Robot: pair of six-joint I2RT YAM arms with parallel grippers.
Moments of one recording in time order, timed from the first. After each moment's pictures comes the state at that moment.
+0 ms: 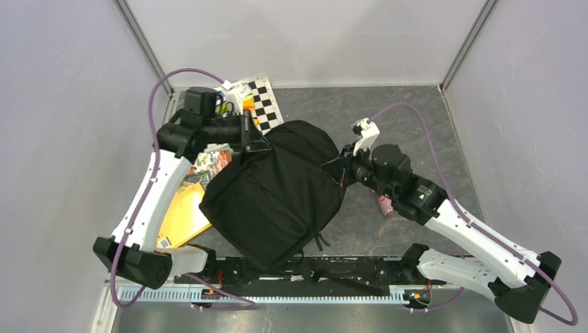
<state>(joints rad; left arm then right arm) -0.28 1.25 1.47 -0.87 0.70 -0.32 0.83 0.96 1.00 -0.32 0.01 0.44</state>
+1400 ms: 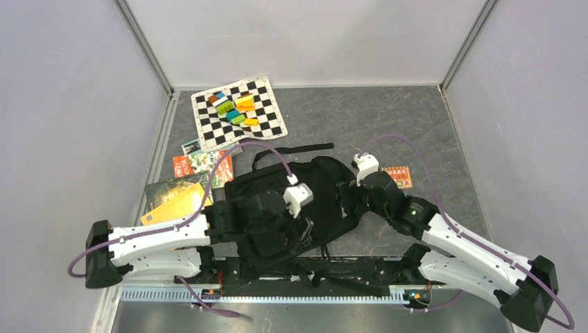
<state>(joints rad) -1.18 0.98 0.77 -0.45 0.02 -0.36 0.83 0.87 0.64 -0.43 0.26 0.35</state>
